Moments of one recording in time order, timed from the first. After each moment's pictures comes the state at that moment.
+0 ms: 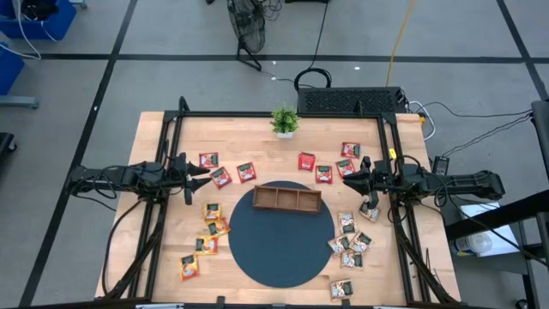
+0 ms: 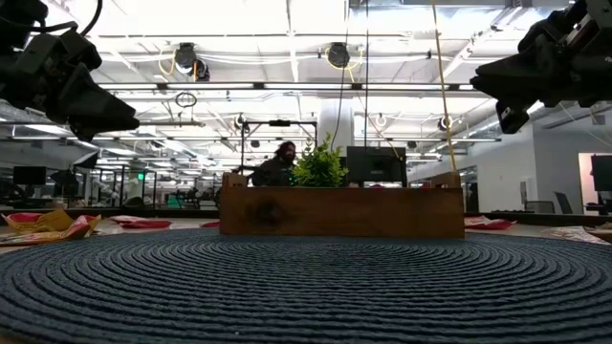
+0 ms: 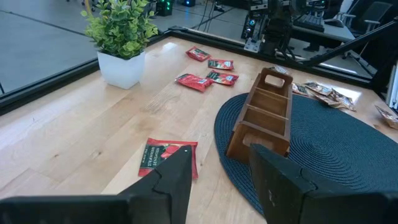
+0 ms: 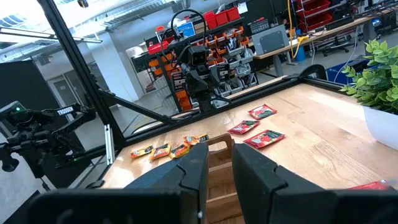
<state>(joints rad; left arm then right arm) -0.07 0.03 0.12 -0.35 -0.29 -0.27 0.02 0.15 0.01 0.18 0.08 0.35</state>
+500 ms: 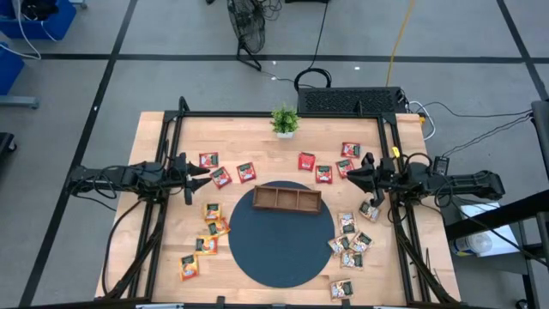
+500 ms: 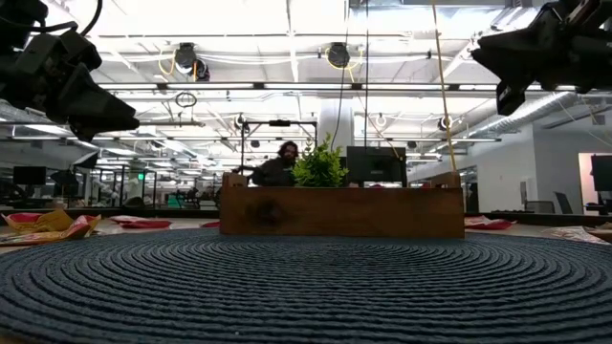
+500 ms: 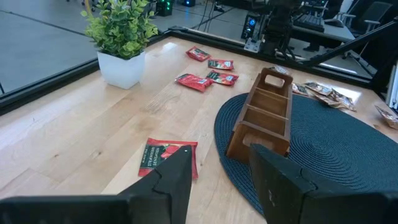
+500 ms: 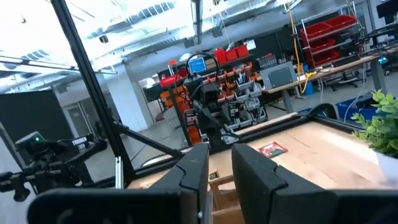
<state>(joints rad) -0.07 0.03 0.12 -0.35 -0.29 -0.27 0.02 0.15 0.01 0.35 0.08 0.33</state>
